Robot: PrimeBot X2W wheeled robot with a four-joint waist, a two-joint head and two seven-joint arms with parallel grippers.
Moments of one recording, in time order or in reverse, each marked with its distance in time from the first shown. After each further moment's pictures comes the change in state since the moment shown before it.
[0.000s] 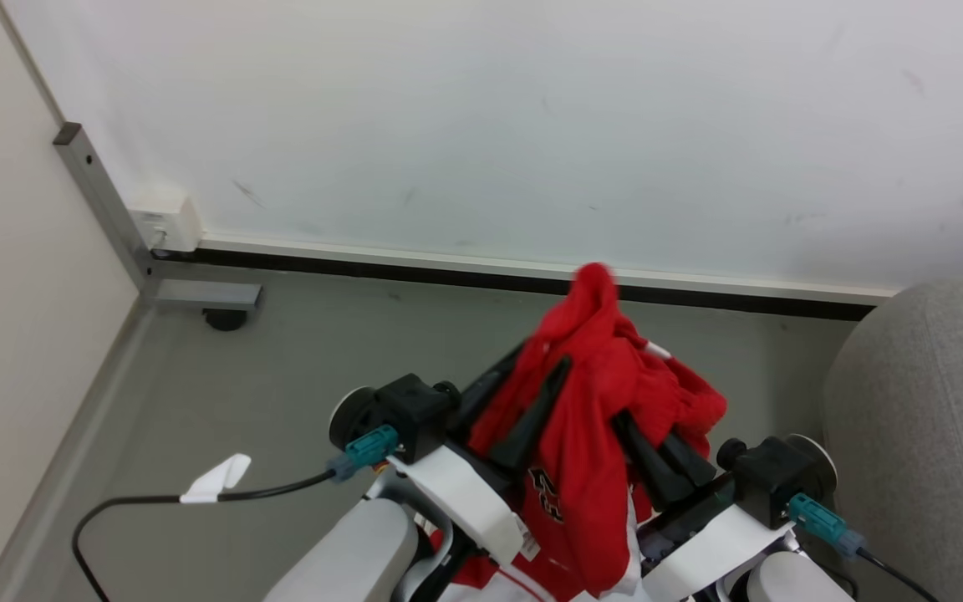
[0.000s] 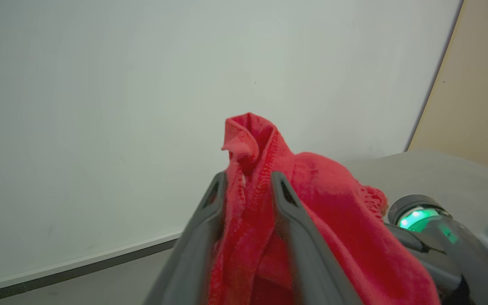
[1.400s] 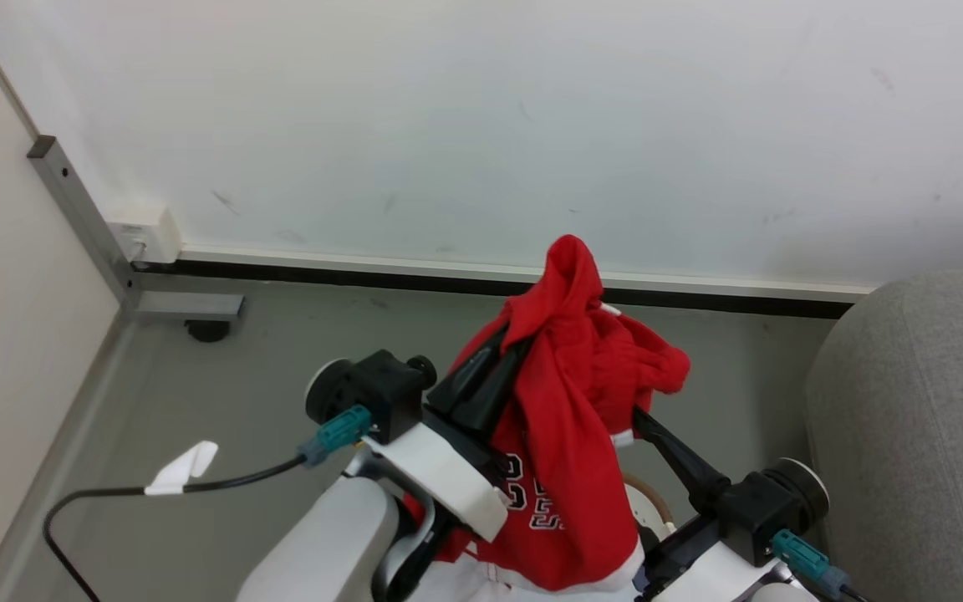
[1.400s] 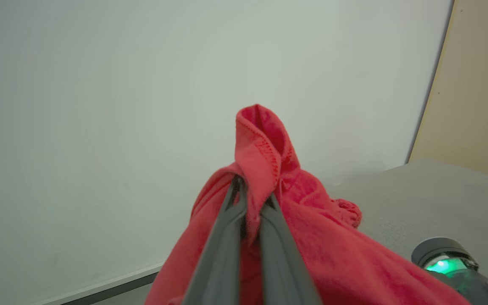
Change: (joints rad) left arm -0.011 0.030 0.073 -0.063 0.022 0.005 0.012; right arm 0.069 0.000 -0.014 -0.049 -0.083 0.000 0.000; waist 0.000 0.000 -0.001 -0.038
